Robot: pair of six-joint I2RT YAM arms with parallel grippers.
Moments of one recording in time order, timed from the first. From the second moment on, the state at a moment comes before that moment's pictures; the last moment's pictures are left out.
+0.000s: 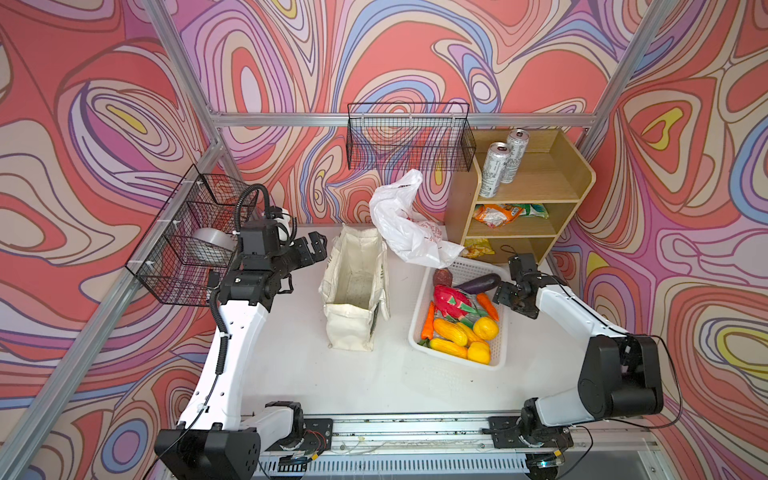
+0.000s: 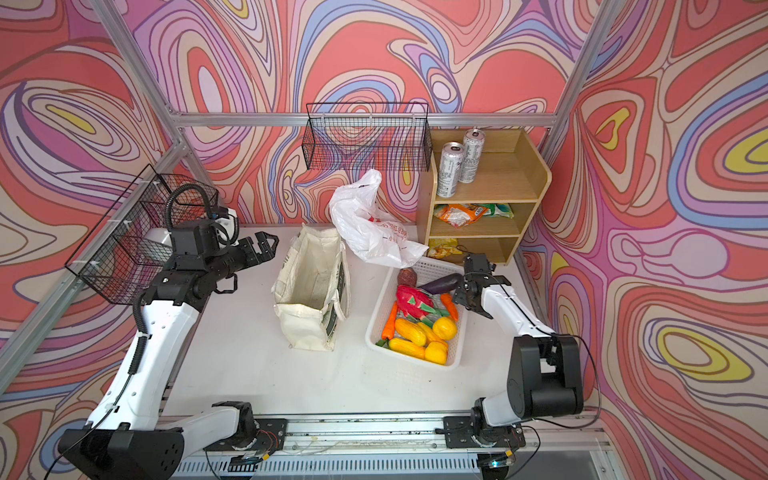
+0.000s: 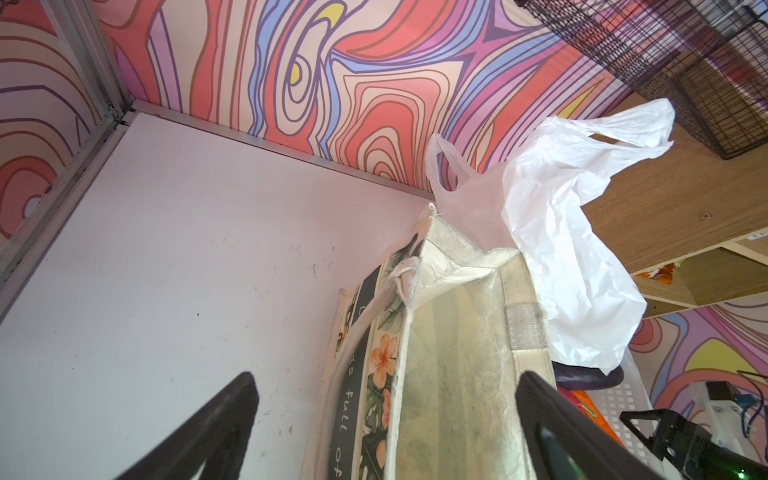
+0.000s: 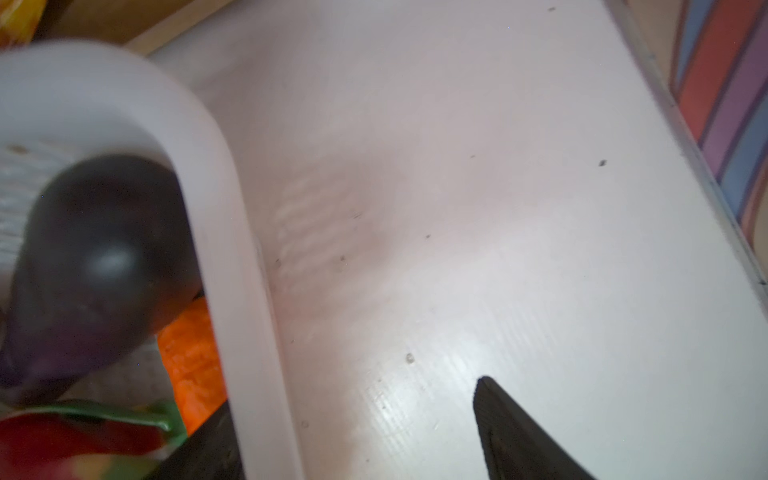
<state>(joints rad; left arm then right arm) -0.05 1.19 1.33 -0.65 0.19 -0.40 -0.03 1.47 0.99 -0.68 0.22 0.50</state>
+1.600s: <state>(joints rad) -0.16 1.27 1.36 -0.75 0.11 -0.35 0.69 1.52 1.15 -0.69 0.10 0.61</state>
